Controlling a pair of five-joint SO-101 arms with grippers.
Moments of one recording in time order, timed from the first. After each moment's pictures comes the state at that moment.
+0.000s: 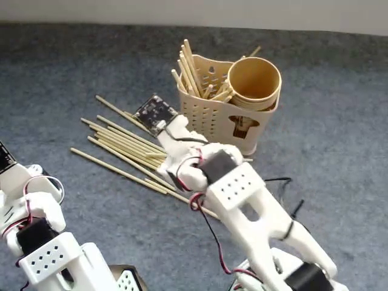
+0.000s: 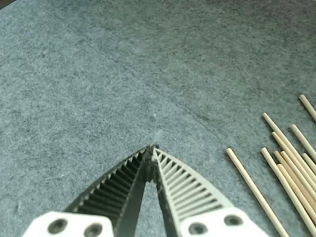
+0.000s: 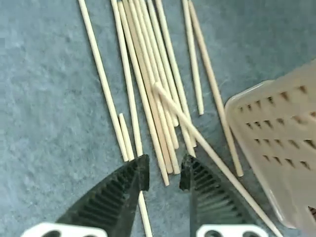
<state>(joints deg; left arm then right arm) -42.7 -75.4 72.1 45.9 8.0 -43.3 -25.6 29.4 59.4 15.6</state>
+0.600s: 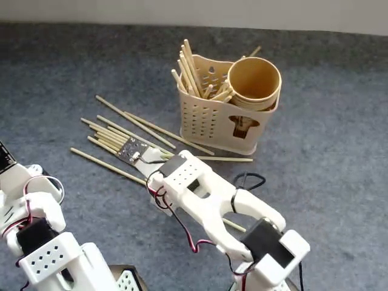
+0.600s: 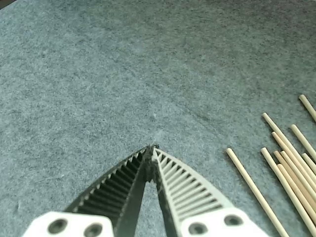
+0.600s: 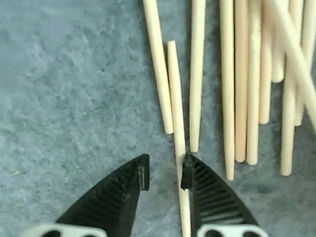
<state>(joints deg) -42.7 -75.4 72.1 45.9 8.0 -50.0 2.5 29.3 57.6 15.6</state>
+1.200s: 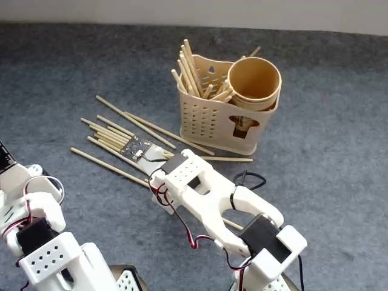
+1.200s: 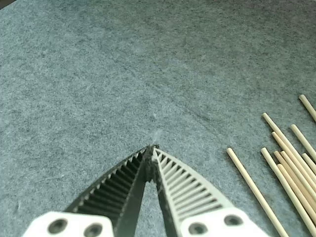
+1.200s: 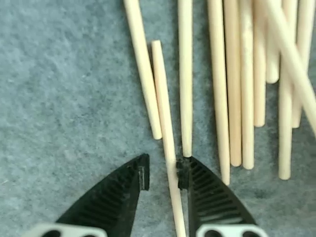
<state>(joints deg) -42.7 -75.4 72.1 45.9 8.0 -48.5 4.6 29.3 55.9 15.5</state>
